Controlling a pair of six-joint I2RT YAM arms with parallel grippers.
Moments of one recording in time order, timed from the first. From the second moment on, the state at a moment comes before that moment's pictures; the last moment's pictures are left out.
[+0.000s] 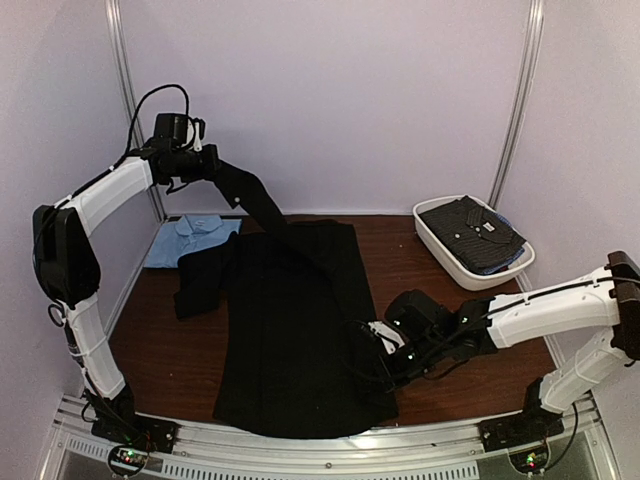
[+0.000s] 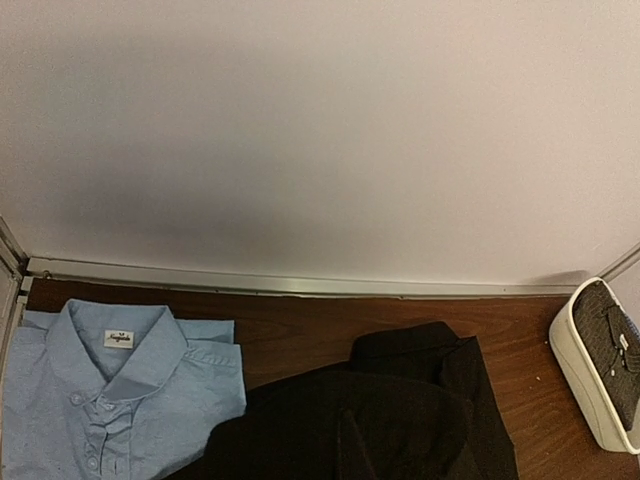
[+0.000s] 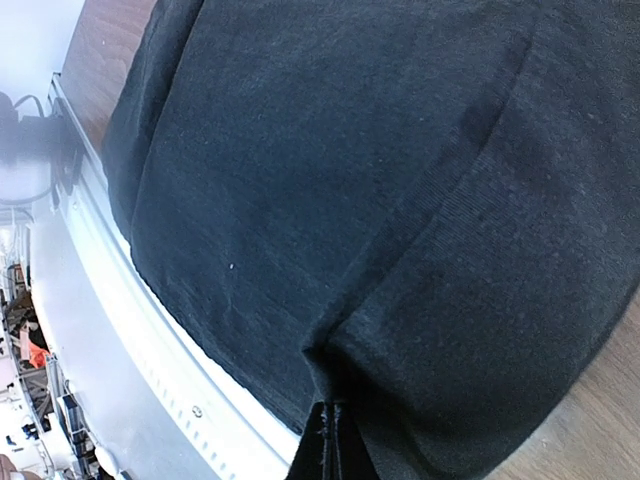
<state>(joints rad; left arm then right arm) -0.23 1.89 1.83 -0.39 0.09 -0.32 1.08 1.43 0.73 -0.27 -0.31 0.70</state>
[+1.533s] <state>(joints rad) -0.22 1.93 1.73 -0.38 0.32 -0.30 1.10 1.56 0.85 -0.19 -0.35 0.60</state>
